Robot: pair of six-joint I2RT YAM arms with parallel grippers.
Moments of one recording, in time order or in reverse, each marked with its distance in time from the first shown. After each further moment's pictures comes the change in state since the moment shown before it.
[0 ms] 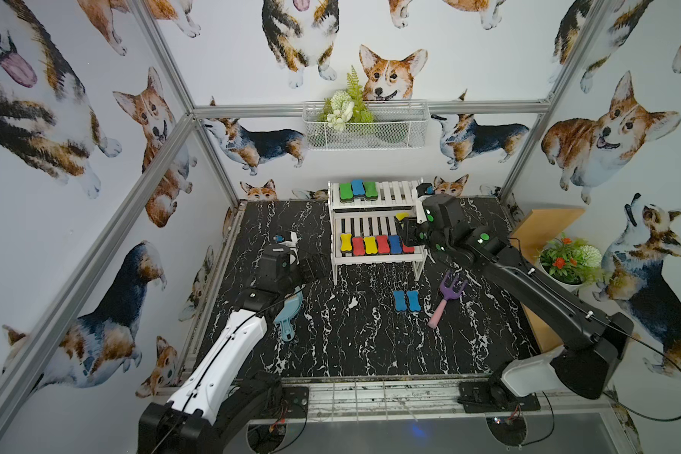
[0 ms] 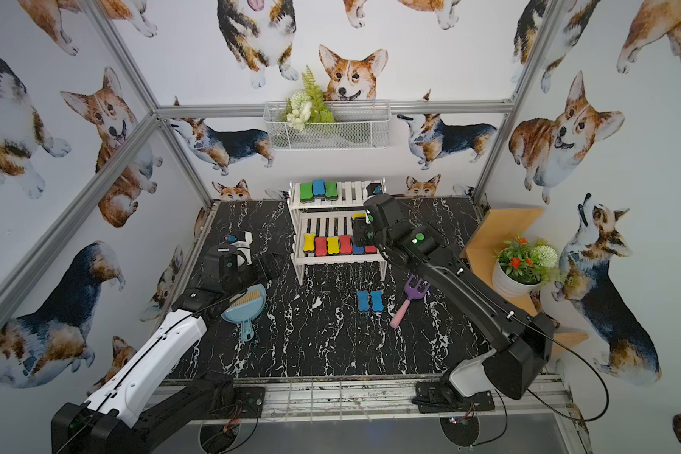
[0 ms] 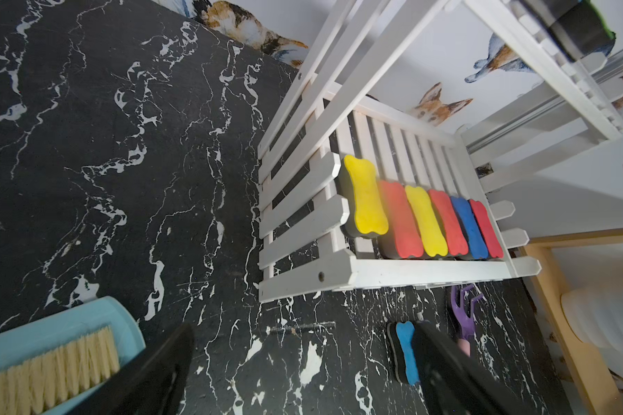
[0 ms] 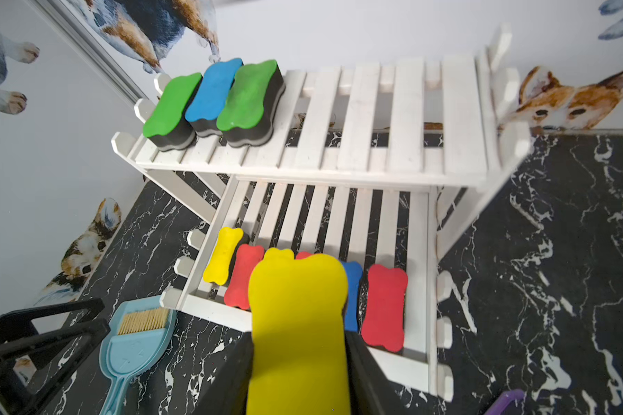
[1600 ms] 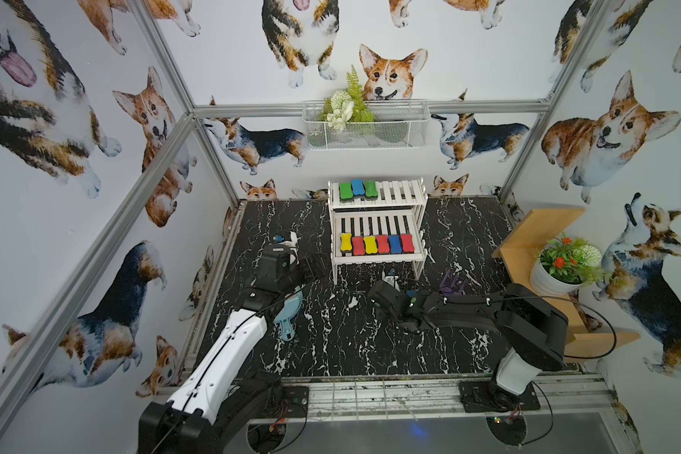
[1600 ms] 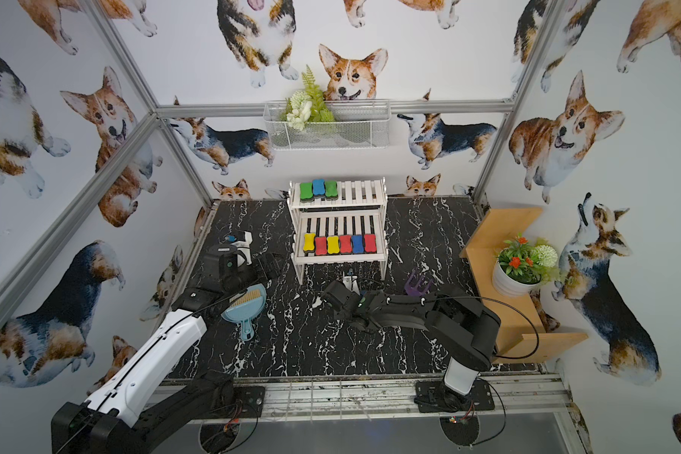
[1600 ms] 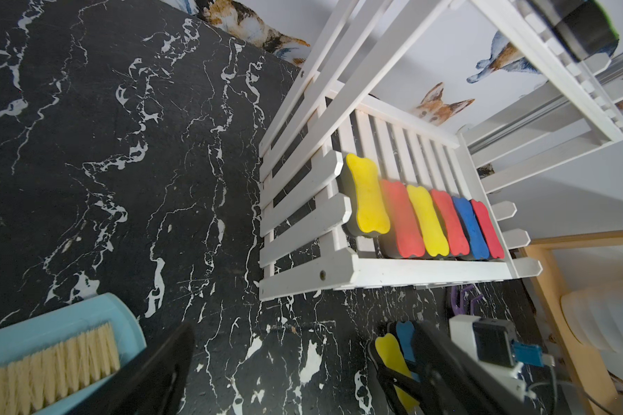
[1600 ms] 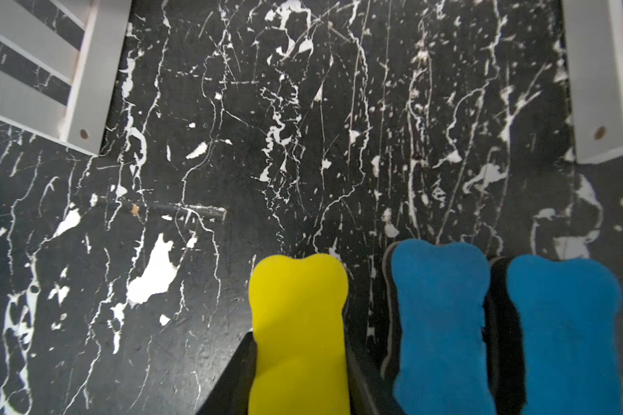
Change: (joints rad) left arm 0.000 -0.001 -0.001 -0.005 -0.002 -0.007; right arm 0.332 0.342 -0.482 0.369 0.226 0.402
